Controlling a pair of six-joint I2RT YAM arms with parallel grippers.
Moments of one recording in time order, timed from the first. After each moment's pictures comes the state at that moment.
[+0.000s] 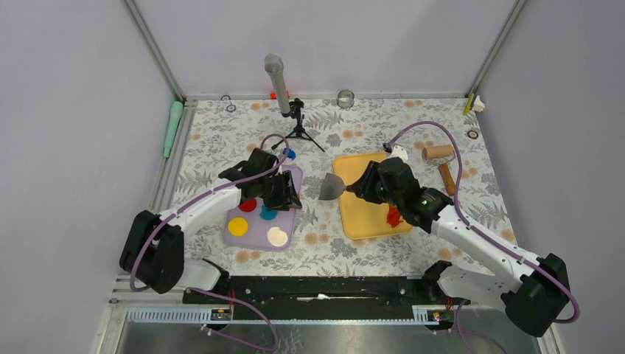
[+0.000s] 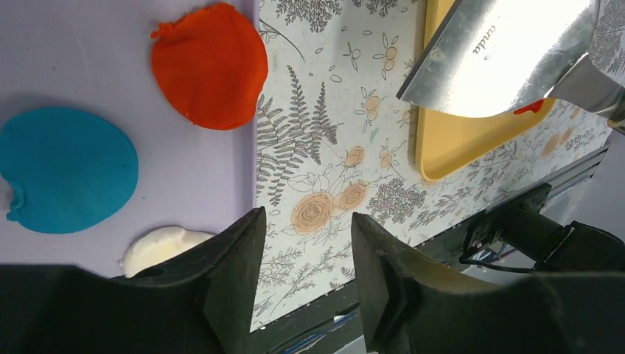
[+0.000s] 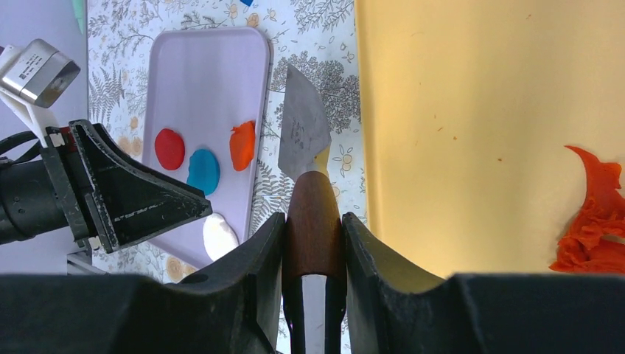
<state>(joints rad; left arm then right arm) -0.50 1.38 0.87 -0.51 0.32 -0.67 0.70 1.06 0.80 -0.36 0.15 0.81</state>
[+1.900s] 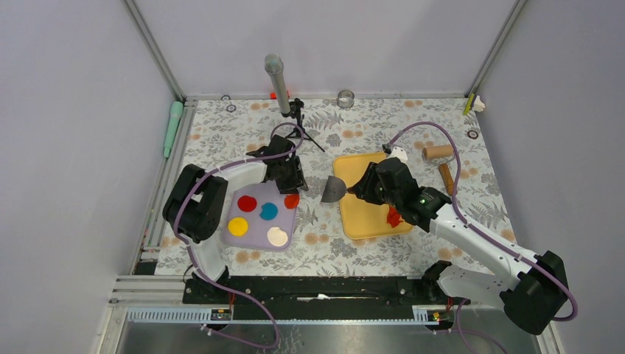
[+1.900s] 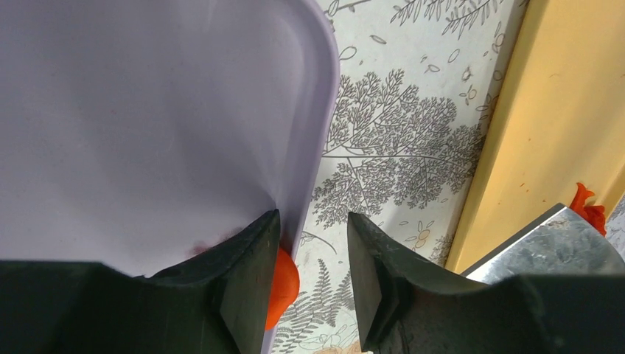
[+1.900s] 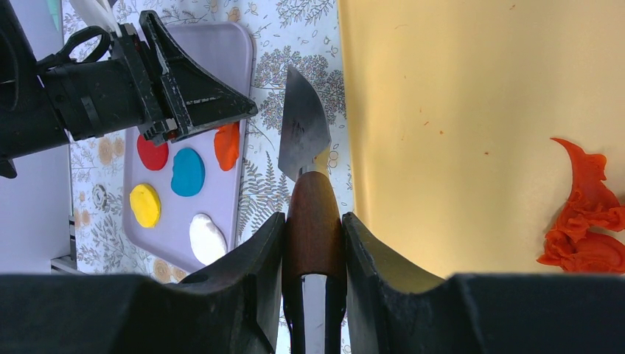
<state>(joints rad) -0.48 1.80 1.09 -0.33 0.18 -0.71 0.70 1.08 0.80 -0.38 0.17 0.81</state>
